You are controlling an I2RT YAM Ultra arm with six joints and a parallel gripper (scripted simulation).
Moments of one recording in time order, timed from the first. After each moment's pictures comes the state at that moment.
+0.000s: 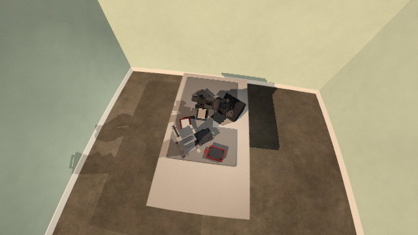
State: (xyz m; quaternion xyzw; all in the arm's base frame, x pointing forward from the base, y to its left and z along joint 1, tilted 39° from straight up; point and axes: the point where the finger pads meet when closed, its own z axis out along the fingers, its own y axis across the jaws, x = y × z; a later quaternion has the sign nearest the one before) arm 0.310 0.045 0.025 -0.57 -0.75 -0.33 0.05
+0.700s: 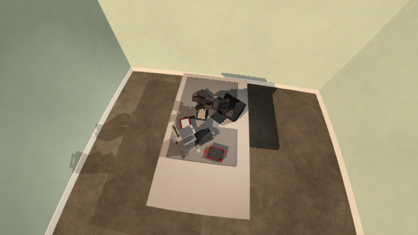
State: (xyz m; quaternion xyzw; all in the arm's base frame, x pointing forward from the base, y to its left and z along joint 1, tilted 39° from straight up) arm 0.309 0.045 0.025 -0.42 -0.84 -0.33 -0.01
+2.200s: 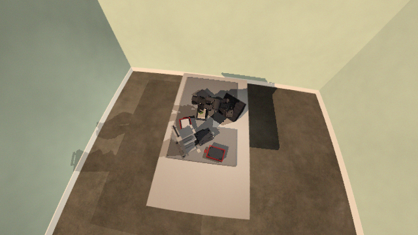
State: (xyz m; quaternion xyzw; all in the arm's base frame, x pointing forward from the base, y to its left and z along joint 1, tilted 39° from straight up) arm 0.309 0.045 0.025 -0.07 -0.94 -0.30 -0.13
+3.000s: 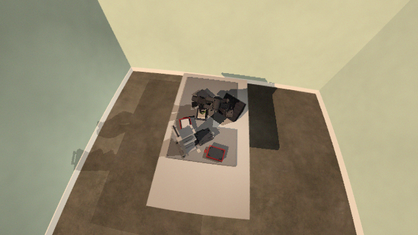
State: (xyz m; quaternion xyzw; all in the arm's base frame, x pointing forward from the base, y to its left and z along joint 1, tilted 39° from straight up) arm 0.309 0.045 0.025 0.13 -0.93 -0.27 -0.19
